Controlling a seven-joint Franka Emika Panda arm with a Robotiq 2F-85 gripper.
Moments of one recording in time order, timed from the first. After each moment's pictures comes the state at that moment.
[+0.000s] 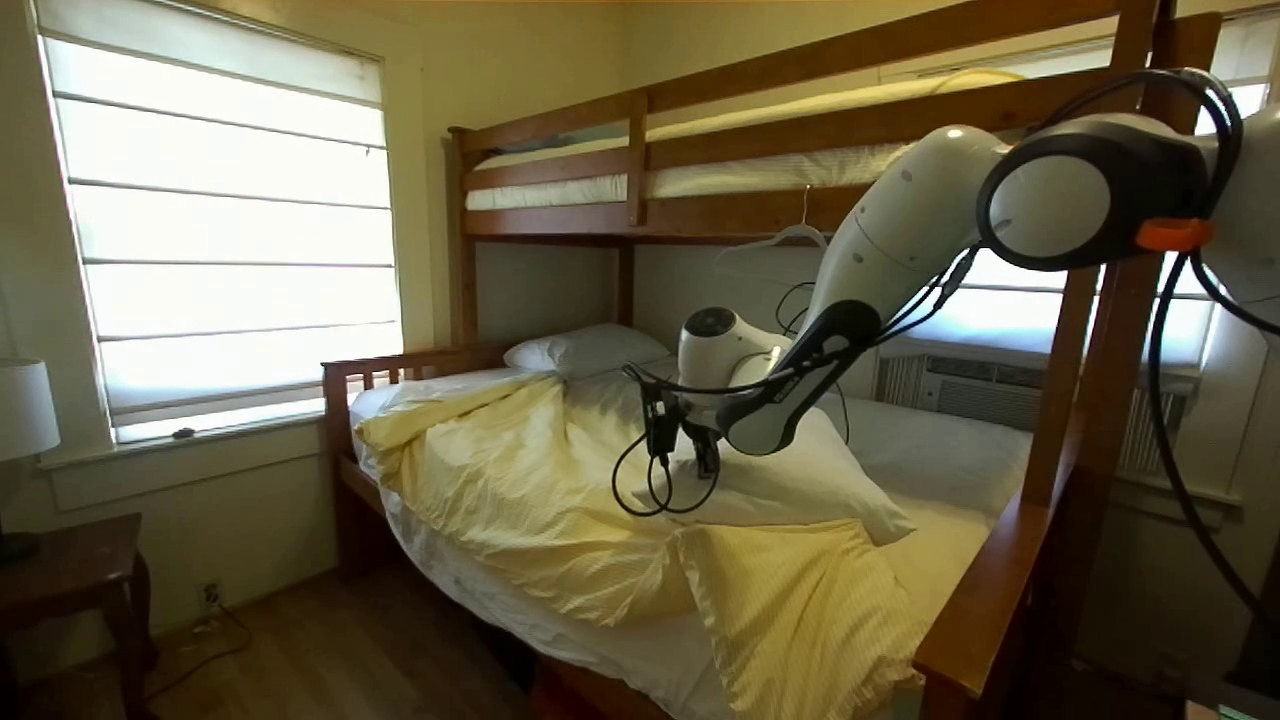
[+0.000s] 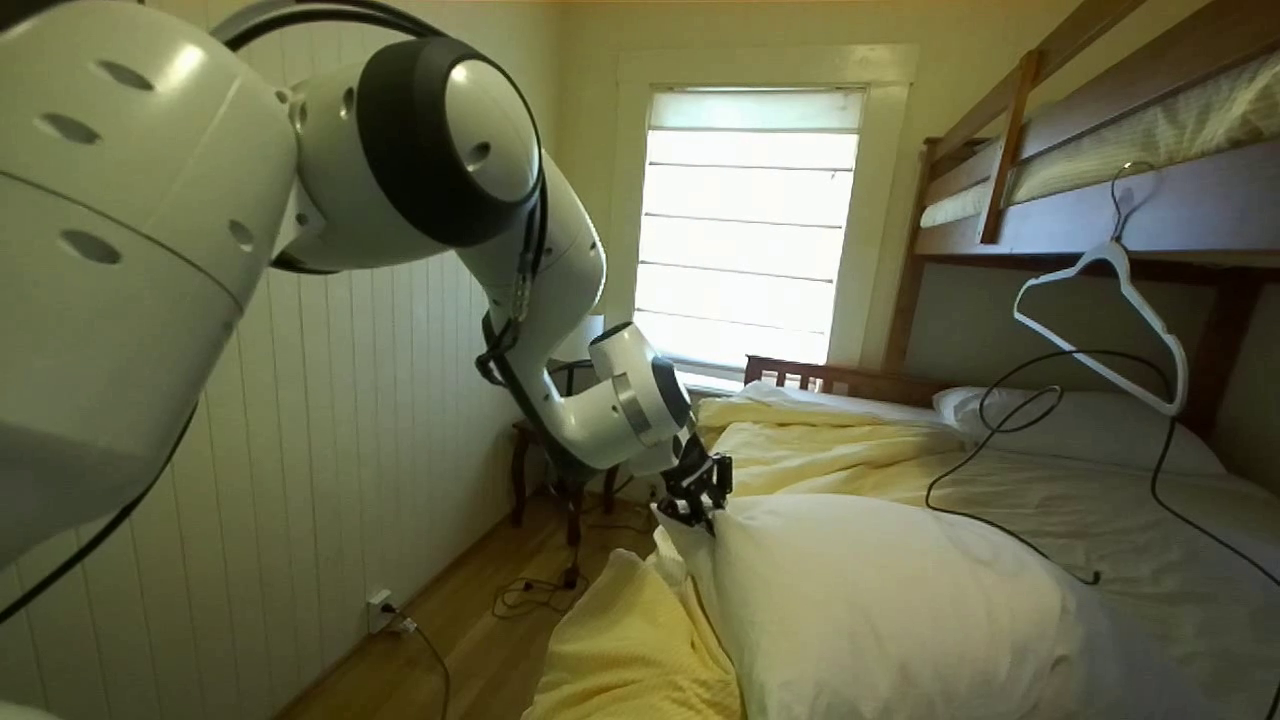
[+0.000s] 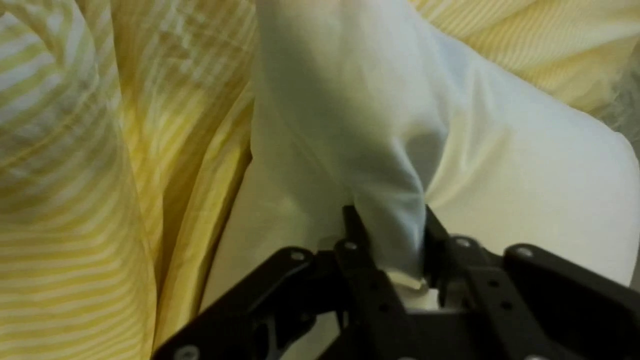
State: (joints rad) arm 0.23 0.65 -0.39 -1.76 -0.57 2.72 2.71
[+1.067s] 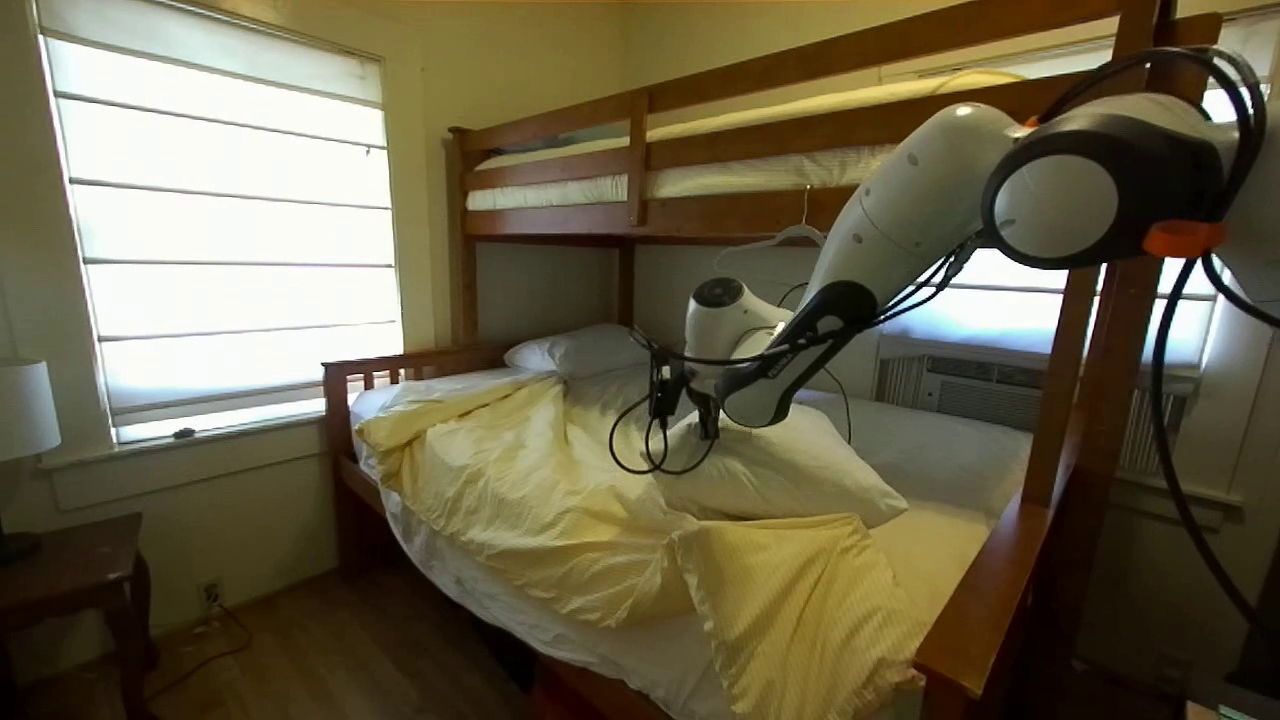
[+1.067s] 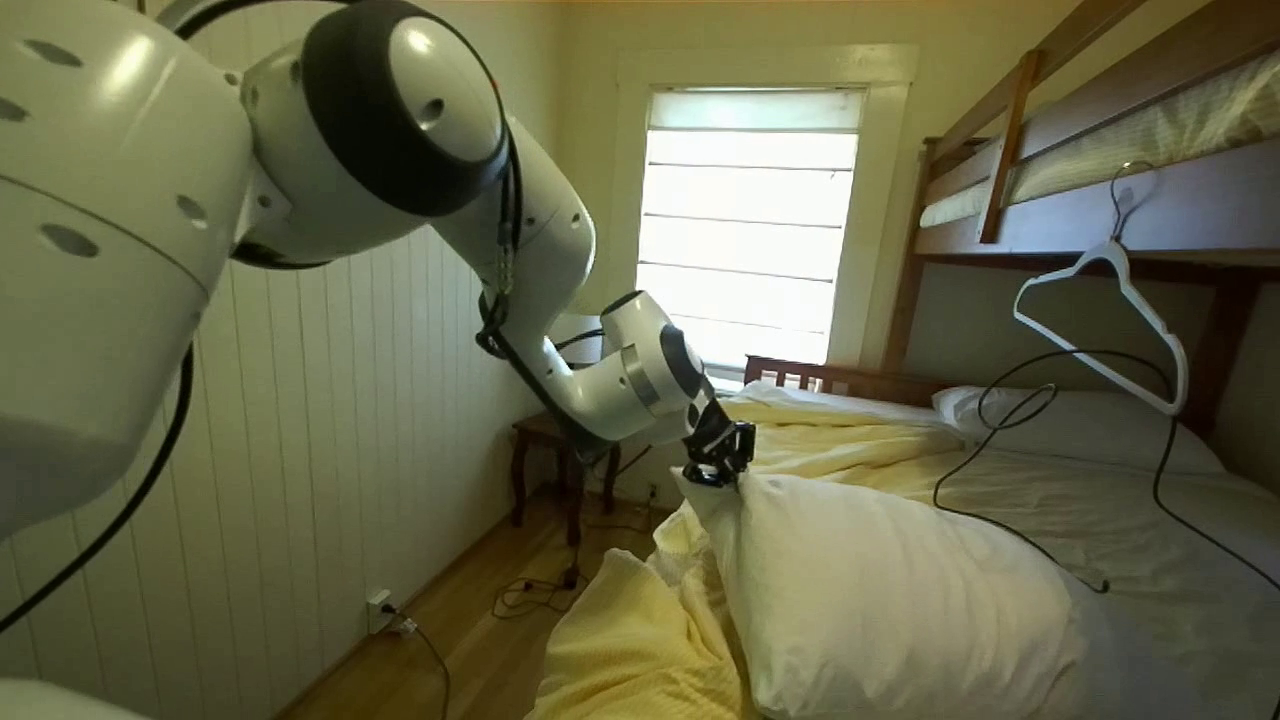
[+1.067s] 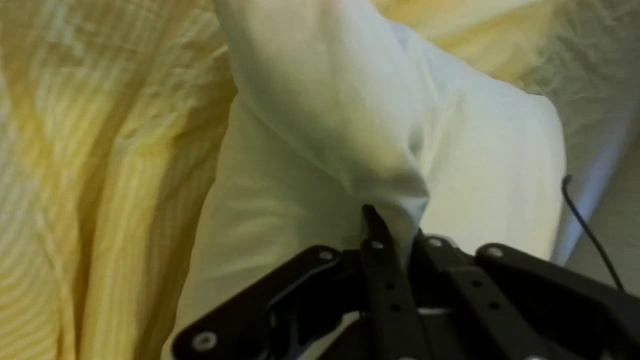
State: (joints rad) arm 0.36 0.63 -0.59 -1.74 -0.45 2.74 2.72
